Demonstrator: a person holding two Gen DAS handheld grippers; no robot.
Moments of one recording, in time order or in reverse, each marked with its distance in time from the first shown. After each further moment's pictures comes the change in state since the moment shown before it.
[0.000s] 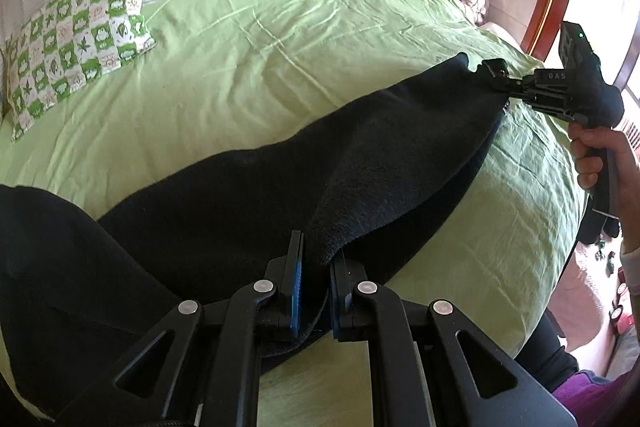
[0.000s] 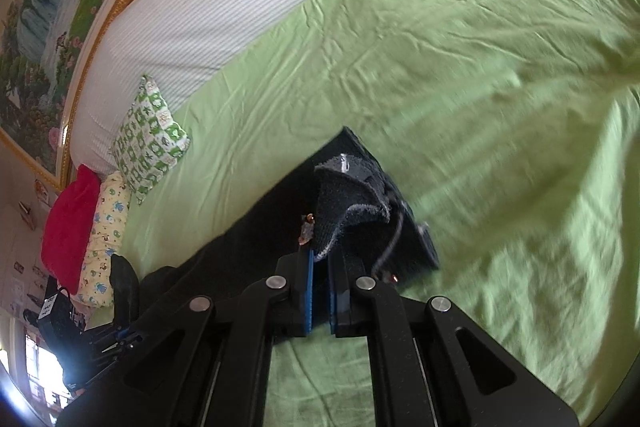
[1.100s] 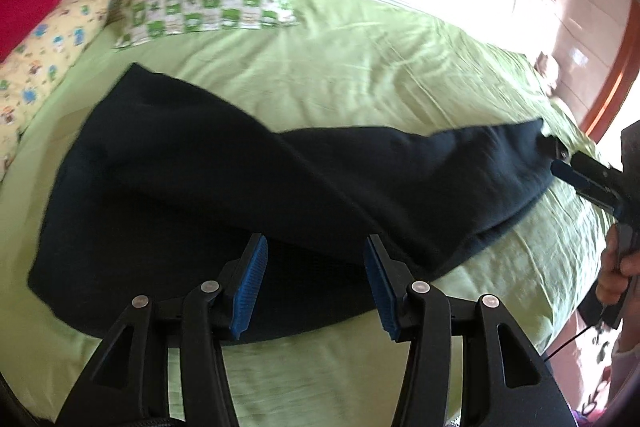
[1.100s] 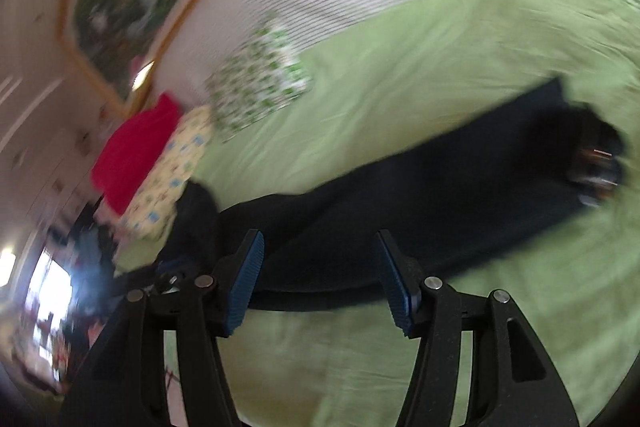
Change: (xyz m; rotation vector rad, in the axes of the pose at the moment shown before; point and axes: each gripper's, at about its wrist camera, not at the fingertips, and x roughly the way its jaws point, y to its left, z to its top) left arm -0.062 0.094 -0.067 -0.320 -0.095 0.153; right arm 0.011 0.129 -0.087 -0.280 0.031 0.286
